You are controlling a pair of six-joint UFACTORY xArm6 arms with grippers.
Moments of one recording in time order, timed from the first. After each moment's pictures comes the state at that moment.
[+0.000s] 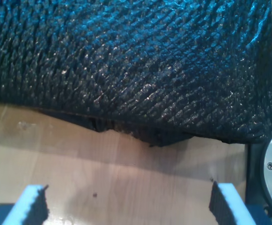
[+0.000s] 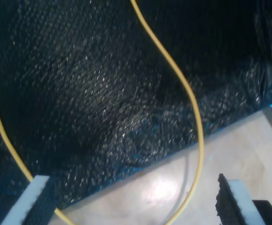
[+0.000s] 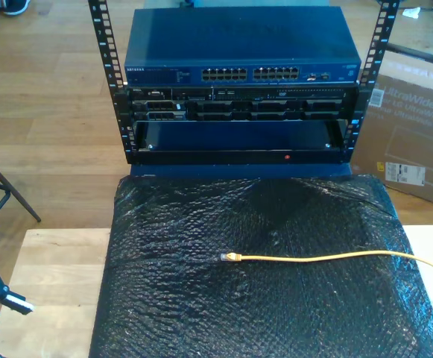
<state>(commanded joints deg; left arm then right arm) 43.0 -30.1 -29.2 -25.0 84.7 -229.9 -47.2 -30.3 -50.3 35.2 94.0 -112.0</state>
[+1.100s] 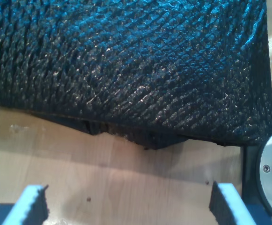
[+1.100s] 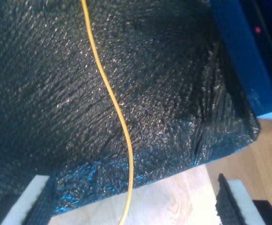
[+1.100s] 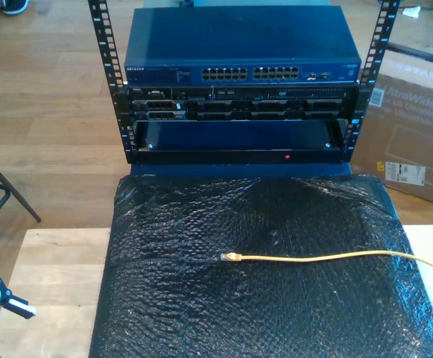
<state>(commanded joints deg) 43.0 -30.0 -28.6 -24.9 84.8 -229.7 -13.3 -17.9 -65.0 22.4 80.5 -92.8</state>
